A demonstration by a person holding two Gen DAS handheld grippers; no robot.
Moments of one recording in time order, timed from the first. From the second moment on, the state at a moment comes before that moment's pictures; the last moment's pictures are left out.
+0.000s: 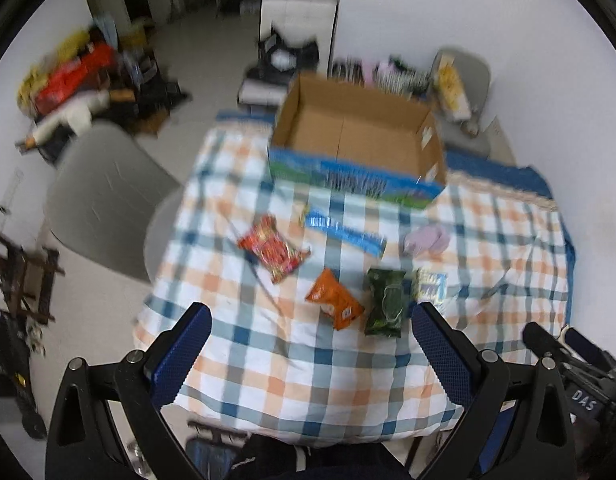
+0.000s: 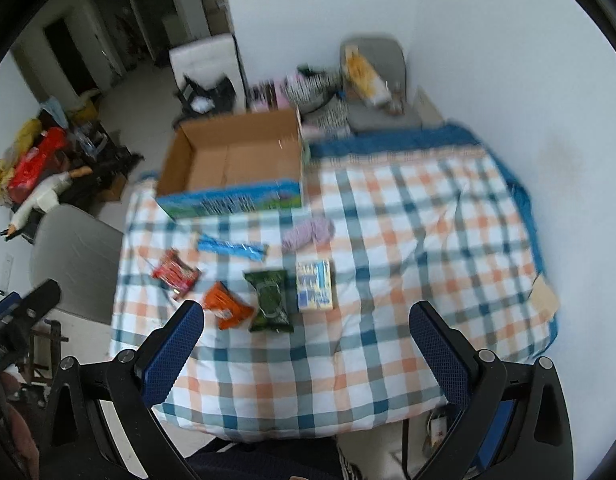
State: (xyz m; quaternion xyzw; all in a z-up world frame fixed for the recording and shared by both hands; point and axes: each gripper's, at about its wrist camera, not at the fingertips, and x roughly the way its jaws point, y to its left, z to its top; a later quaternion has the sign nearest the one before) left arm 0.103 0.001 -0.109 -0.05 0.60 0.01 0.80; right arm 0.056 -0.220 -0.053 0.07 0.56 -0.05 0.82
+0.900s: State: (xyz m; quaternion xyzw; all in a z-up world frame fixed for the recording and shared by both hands) left arm 0.170 -0.109 -0.344 -0.03 0.73 -0.05 0.68; right arm 0.149 -0.300 -0.406 0.13 0.75 -0.05 0.65
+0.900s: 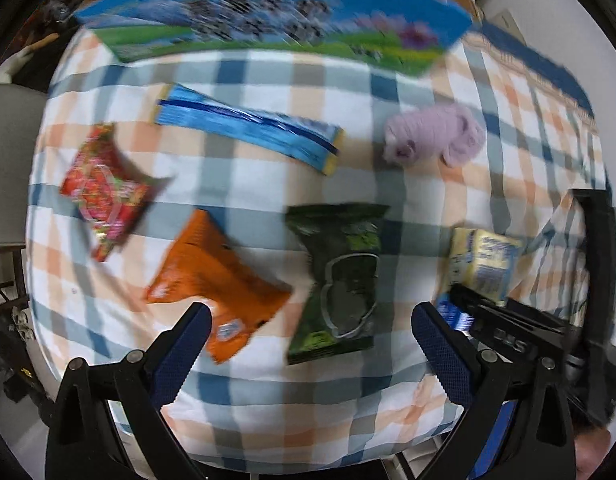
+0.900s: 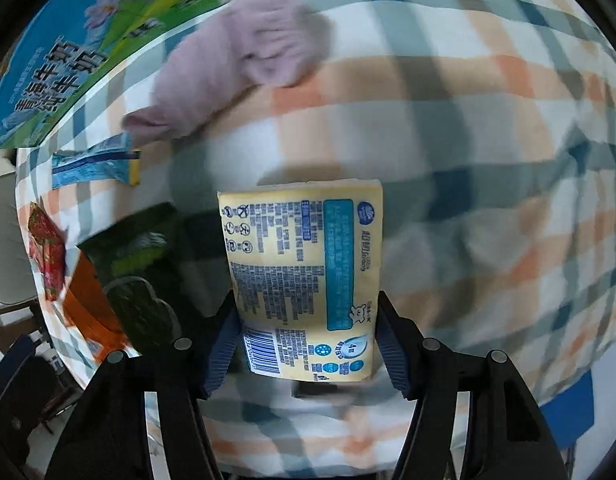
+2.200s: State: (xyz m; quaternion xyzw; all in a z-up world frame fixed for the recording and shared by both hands) left arm 0.184 -0.094 -0.264 0.00 0.66 -0.07 0.74; right arm 0.076 -0.269 -0.406 0.11 0.70 -0.01 0.70
